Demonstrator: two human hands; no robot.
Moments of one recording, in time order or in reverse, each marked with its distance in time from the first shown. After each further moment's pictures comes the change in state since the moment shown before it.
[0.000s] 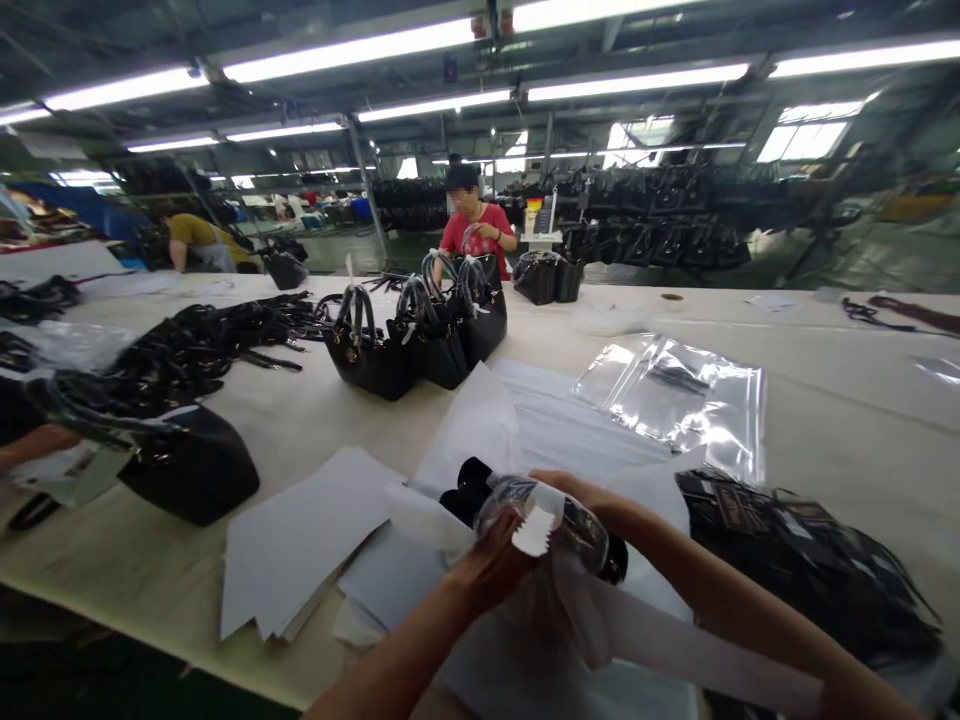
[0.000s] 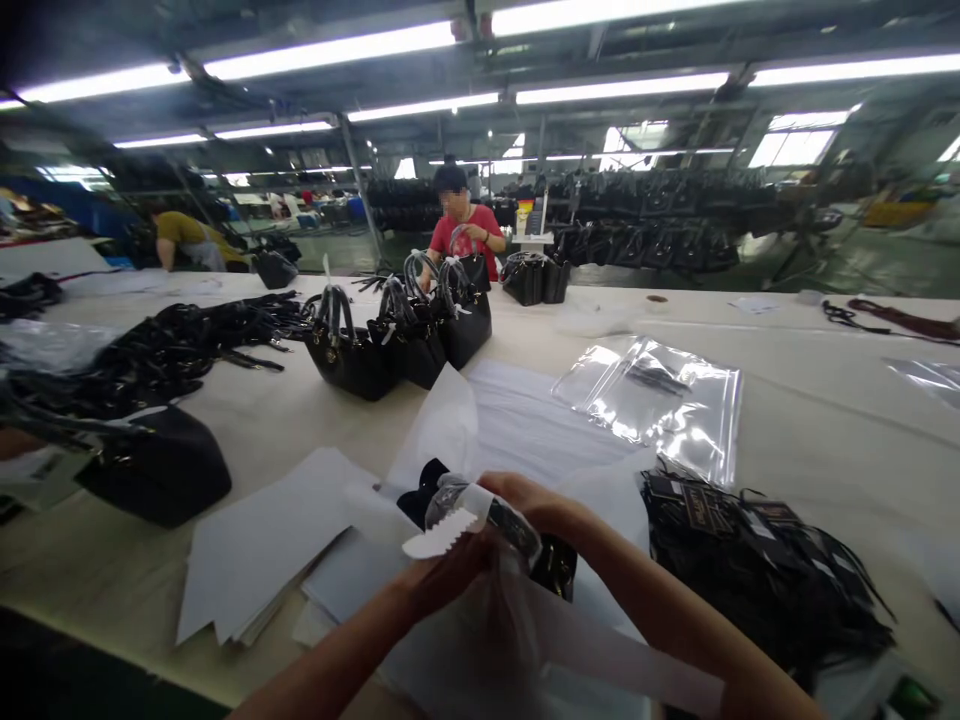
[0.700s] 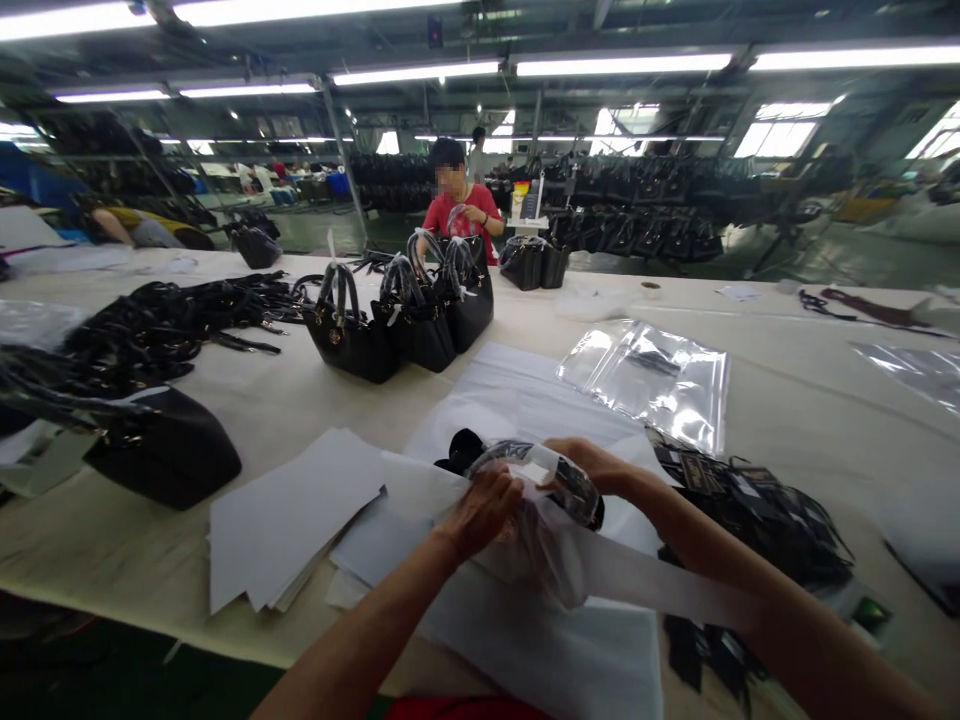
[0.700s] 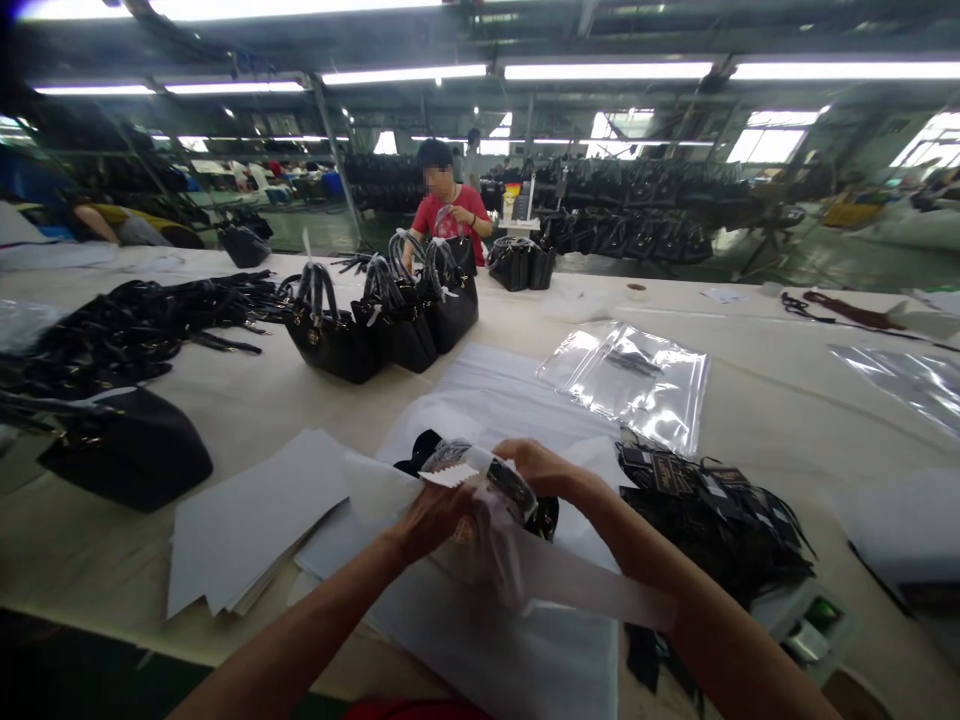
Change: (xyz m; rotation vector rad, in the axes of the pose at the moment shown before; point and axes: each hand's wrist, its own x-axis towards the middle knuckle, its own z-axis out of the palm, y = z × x) left_hand -0.007 -0.015 0.007 -0.087 0.126 -0.027; right_hand -0.028 -0.009 -0.011 -0.345 0.360 -0.034
